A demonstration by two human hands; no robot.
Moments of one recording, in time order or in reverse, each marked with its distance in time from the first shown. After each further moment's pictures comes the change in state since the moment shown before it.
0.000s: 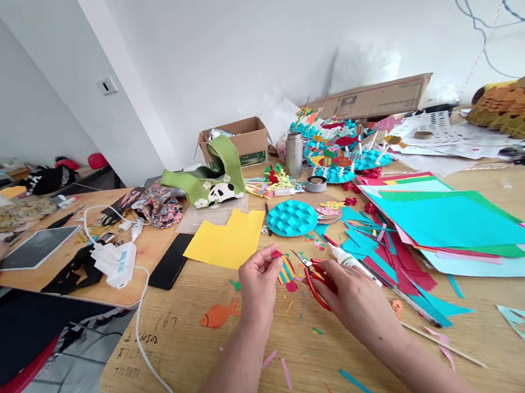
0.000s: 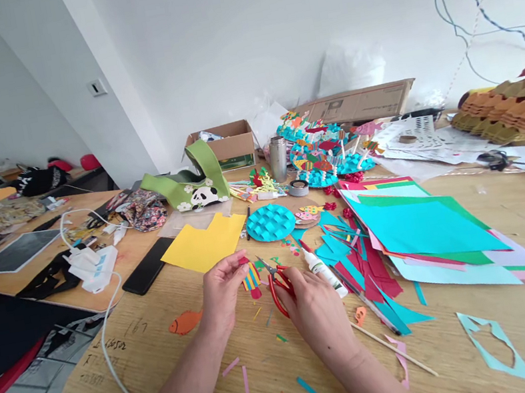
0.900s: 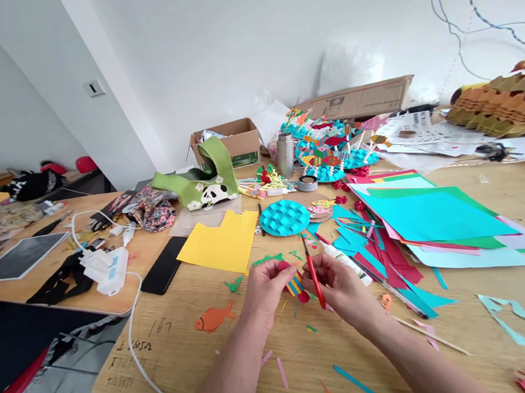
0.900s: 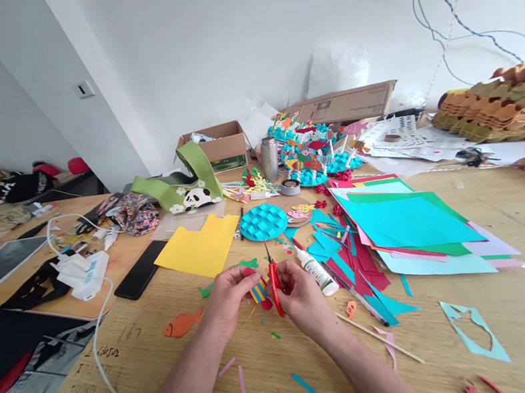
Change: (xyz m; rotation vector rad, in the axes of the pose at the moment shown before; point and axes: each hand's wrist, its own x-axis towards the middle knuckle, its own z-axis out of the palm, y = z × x) left_hand -0.013 0.003 0.007 0.056 -0.251 -0.249; right_hand 0.013 -0.013 -0.005 1.108 -0.160 0.431
